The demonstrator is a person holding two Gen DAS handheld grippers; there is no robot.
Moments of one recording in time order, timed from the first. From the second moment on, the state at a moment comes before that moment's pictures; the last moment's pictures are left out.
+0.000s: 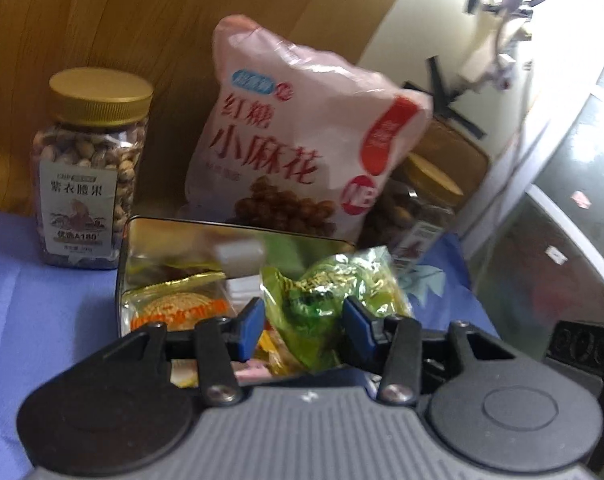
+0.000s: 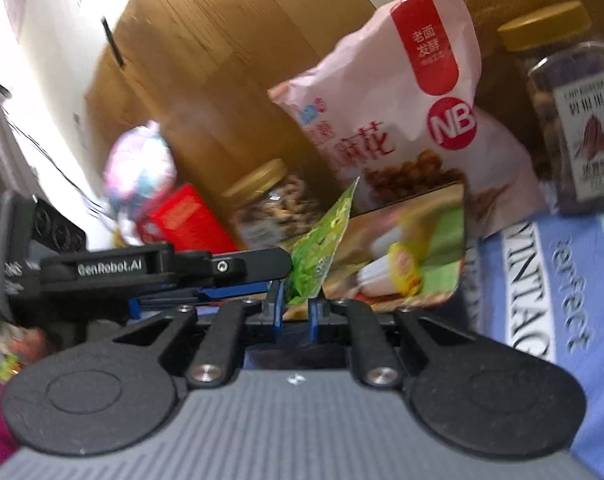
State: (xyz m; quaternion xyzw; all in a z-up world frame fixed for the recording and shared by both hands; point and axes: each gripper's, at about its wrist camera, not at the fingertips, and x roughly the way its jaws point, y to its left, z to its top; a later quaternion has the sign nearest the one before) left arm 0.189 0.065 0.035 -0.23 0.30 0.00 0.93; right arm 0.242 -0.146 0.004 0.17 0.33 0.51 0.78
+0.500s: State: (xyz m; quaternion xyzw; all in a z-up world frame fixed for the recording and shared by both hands) left arm 0.066 0.064 0.038 -0.23 0.28 -0.03 0.93; right arm 0.177 -0.192 0.014 0.11 0.25 0.42 0.87
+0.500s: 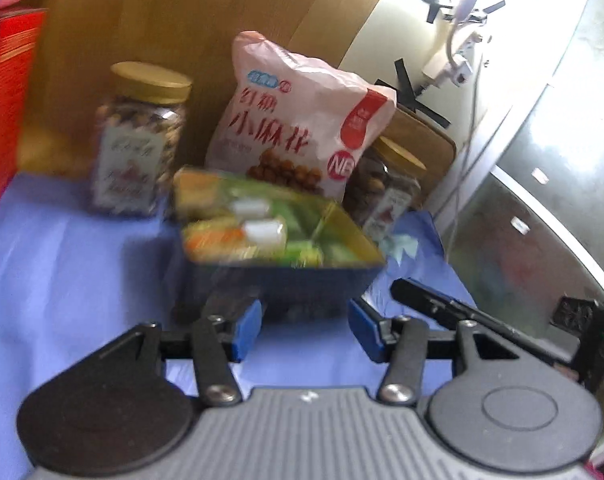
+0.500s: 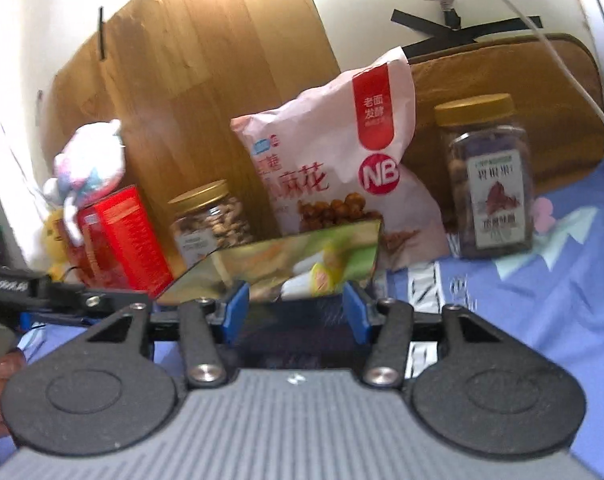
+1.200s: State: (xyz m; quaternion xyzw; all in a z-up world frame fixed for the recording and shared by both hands) left arm -0.160 0.066 -0.035 -0.35 0.31 0.04 0.88; right arm -0.018 -0.120 -0.018 -0.04 0.34 0.65 0.68
